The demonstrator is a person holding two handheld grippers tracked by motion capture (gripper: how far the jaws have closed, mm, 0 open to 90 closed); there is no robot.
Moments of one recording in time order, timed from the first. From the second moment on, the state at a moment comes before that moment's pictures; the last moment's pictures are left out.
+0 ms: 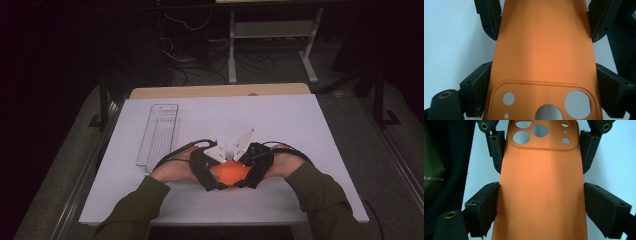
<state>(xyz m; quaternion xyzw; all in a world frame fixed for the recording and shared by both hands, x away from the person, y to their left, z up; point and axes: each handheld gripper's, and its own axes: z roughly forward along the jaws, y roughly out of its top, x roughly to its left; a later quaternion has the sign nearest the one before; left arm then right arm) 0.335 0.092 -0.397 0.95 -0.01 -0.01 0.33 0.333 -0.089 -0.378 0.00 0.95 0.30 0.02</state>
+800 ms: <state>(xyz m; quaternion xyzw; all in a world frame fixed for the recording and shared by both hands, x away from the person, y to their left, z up) 0.336 0.095 -0.392 0.94 0.00 0.00 0.34 0.334 -0.093 -0.385 0.03 0.95 0.31 0.00</state>
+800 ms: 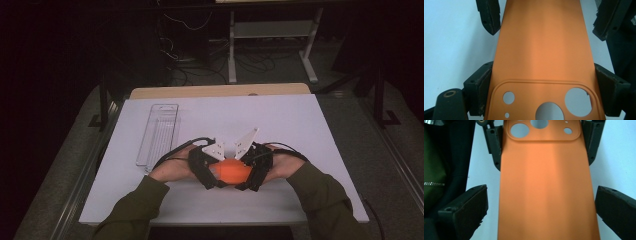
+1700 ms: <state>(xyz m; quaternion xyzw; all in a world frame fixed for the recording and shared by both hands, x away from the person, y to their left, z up) 0.346 0.102 -0.401 0.94 0.13 0.03 0.31 0.352 -0.130 -0.383 0.15 0.92 0.36 0.06</state>
